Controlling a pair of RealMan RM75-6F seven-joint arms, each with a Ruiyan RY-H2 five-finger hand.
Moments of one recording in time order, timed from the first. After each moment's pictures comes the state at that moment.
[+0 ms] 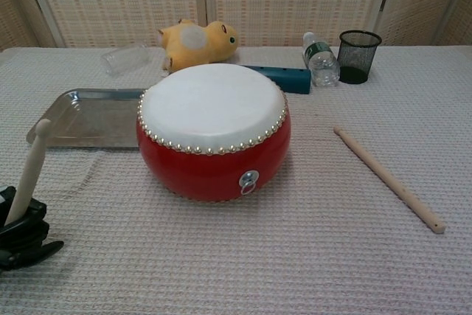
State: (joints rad) left arm -0.25 -1.66 0.13 -1.16 1.62 1.28 -1.10; right arm 0.01 -1.06 0.07 -1.67 -1.53 1.58 0.00
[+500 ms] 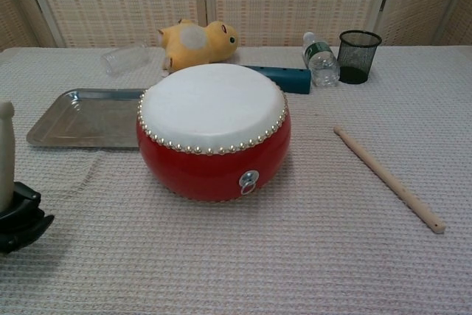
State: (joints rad) left arm -0.26 -1.64 0.11 -1.14 1.64 1.34 -1.04; right arm 0.01 -1.06 0.08 -1.68 -1.54 1.59 0.00
